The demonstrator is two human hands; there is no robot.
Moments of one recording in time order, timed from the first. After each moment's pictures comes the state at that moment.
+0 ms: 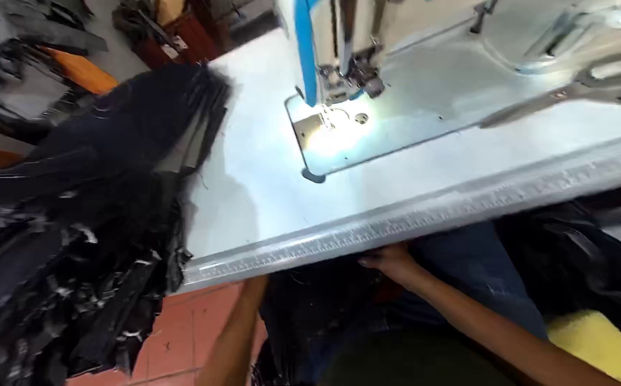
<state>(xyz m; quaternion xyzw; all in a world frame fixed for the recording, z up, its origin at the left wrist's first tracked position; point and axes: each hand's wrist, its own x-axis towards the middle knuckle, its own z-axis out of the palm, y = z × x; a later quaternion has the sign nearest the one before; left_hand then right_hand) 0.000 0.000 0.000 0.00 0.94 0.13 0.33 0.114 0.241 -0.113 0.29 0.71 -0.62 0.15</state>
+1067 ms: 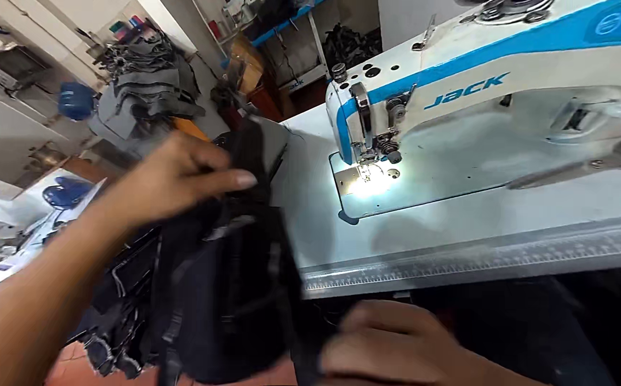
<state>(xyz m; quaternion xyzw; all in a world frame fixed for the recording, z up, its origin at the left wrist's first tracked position) -0.105 0.007 0.350 0.59 0.79 0.16 0.03 0.112 0.191 0.183 -0.42 0.65 -0.49 -0.41</state>
